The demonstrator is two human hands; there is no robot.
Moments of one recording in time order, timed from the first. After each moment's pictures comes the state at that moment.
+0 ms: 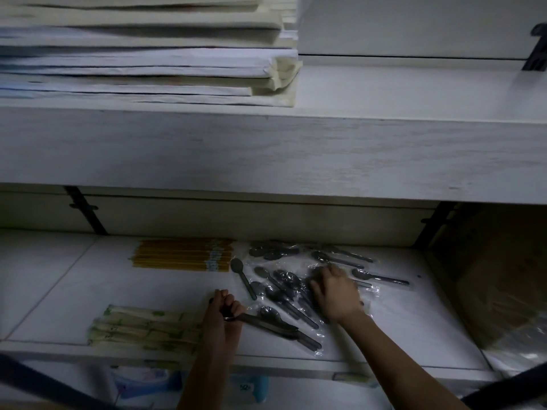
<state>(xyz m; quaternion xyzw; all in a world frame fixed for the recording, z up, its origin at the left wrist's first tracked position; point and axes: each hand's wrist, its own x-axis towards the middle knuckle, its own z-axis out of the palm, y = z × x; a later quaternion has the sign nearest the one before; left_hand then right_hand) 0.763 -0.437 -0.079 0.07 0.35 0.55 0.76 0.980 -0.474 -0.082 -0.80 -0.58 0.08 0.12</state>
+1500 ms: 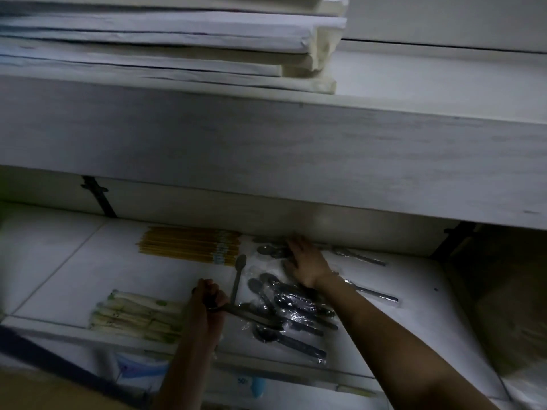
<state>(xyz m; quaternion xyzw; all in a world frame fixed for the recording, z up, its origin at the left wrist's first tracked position) 0.728 -0.405 -0.106 0.09 0.26 0.60 0.75 0.959 -0.383 -0.076 -0.70 -0.70 0.14 0.07</state>
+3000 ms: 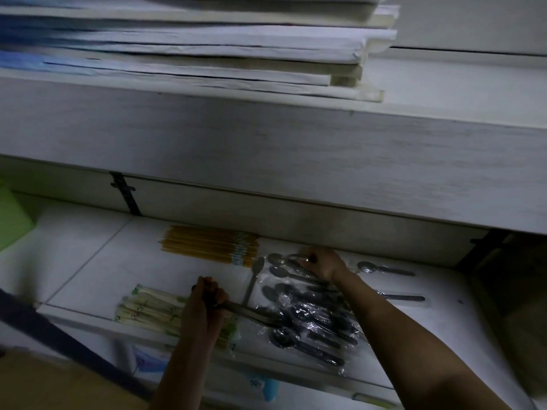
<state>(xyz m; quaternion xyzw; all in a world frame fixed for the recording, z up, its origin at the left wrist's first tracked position) 0.705 -0.414 -0.074 0.07 0.31 0.63 0.71 0.958 -0.372 -0.064 -0.73 -0.62 0.26 0.10</state>
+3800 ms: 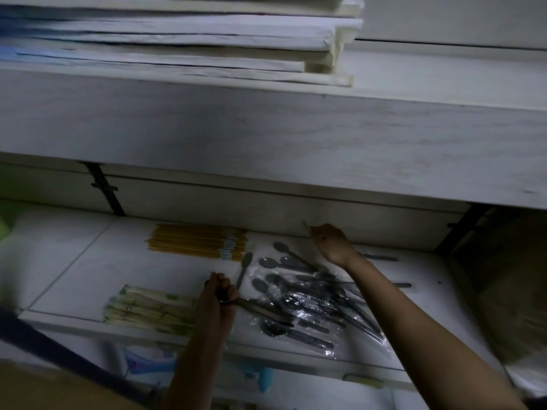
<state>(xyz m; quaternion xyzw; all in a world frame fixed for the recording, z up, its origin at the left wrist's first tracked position) 0.735 -0.419 -0.075 0.08 0.31 0.59 0.74 0.972 -0.399 -0.017 -0.73 -0.63 0.19 0.19</state>
